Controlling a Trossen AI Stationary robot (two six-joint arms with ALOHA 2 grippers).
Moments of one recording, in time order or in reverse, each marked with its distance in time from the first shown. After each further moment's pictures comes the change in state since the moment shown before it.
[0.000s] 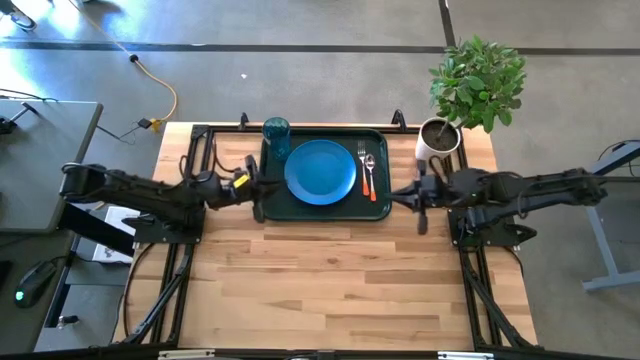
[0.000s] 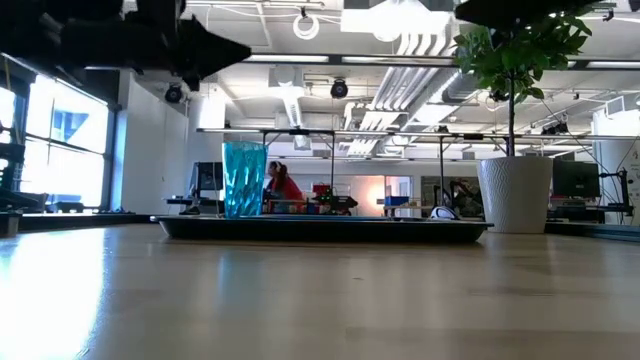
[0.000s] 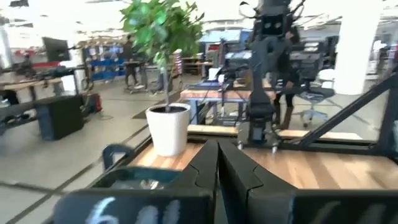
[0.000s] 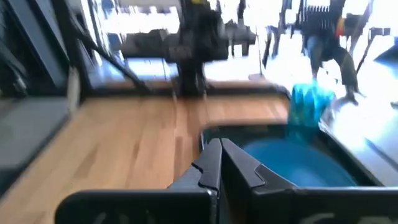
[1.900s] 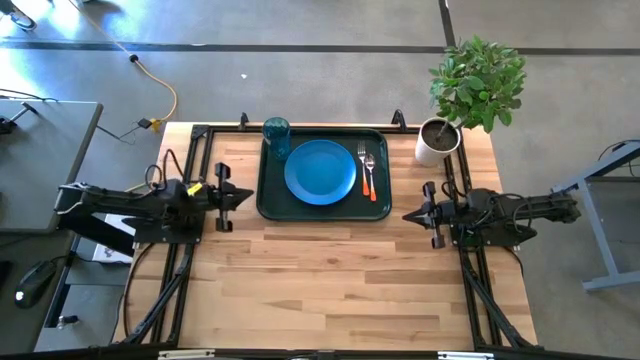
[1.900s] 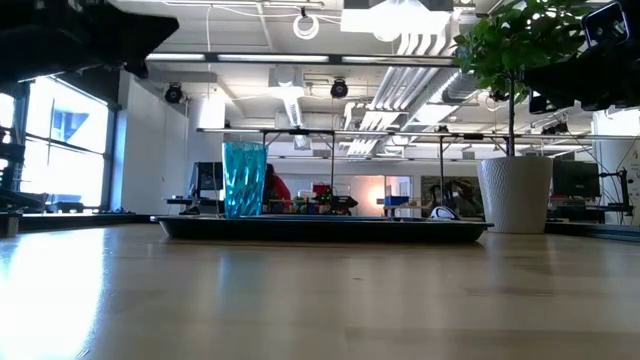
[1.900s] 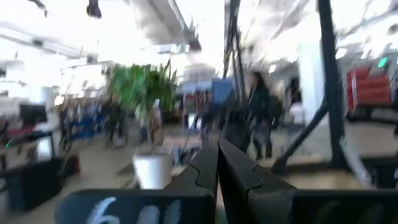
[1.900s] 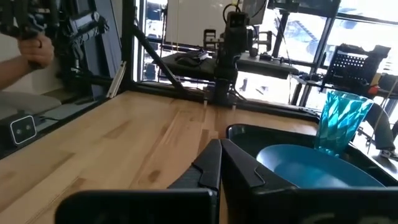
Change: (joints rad) left arm -0.068 -0.623 -0.269 -0.137 0.084 0.118; right arm 0.011 -0.681 -0.606 0.146 -0.170 -0.157
